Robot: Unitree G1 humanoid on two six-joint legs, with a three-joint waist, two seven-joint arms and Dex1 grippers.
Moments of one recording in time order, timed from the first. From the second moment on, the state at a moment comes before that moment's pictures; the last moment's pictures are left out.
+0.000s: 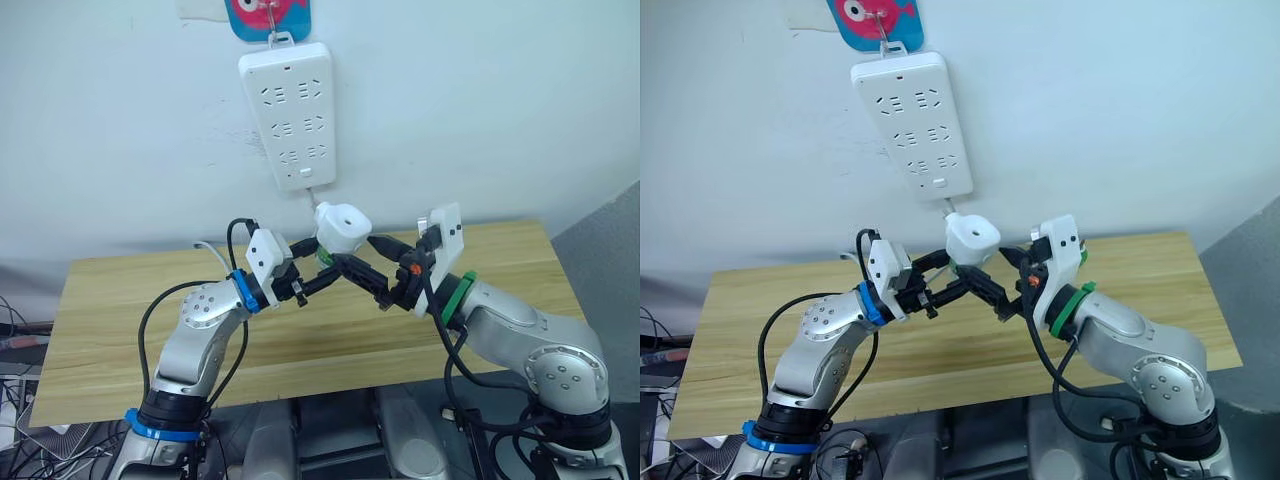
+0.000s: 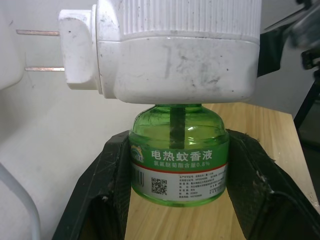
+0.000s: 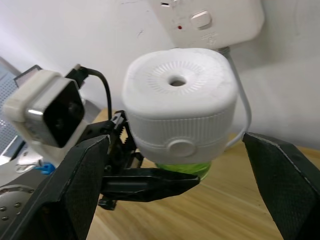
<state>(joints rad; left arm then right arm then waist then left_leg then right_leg) -0.28 0.39 -0.07 -0.19 -0.37 0.15 -0.83 -0.37 -0.37 0.06 -0.67 1.11 0.94 -0.09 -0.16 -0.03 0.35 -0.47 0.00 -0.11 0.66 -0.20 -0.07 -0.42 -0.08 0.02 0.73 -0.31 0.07</state>
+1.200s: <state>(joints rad) -0.29 0.35 -0.09 -0.24 -0.40 0.25 -0.81 -0.46 -0.27 0.06 -0.61 1.04 0.97 -0.11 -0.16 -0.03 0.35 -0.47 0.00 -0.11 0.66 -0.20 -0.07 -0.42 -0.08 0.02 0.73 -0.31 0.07</state>
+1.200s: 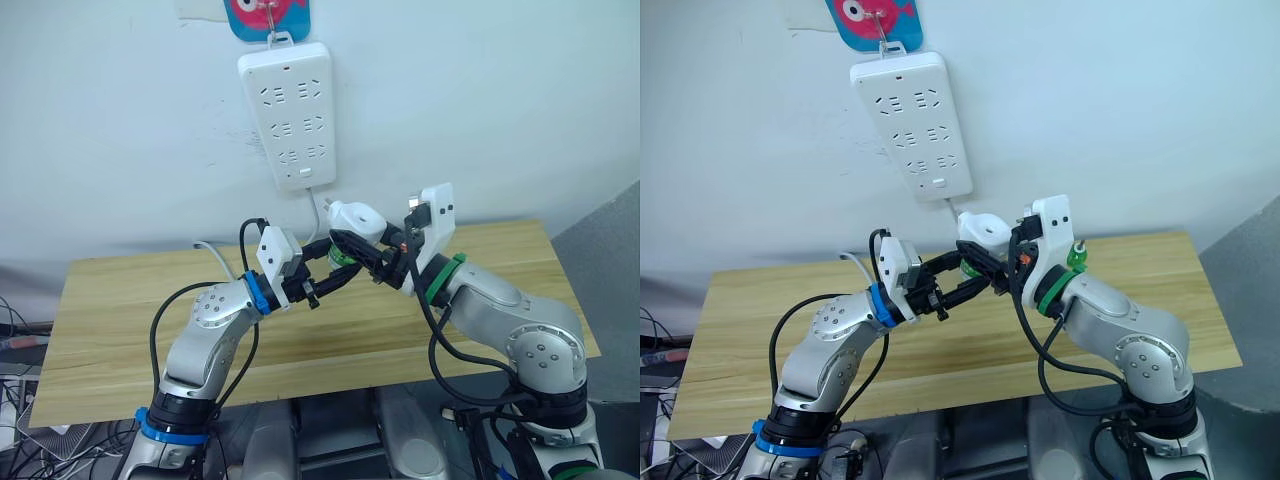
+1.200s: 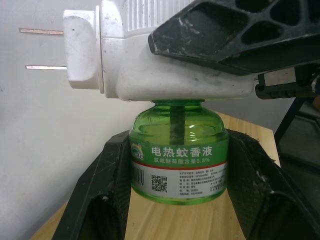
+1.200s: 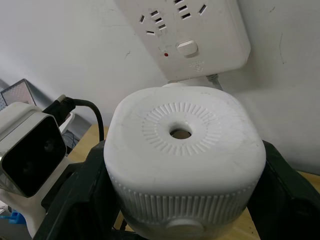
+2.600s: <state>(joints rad) -0.24 0.57 0.14 -0.30 -0.59 0.35 -0.86 -0.57 -0.39 0.04 -0.61 0.94 0.97 0.08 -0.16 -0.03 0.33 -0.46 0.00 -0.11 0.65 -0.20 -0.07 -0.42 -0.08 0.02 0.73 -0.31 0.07</state>
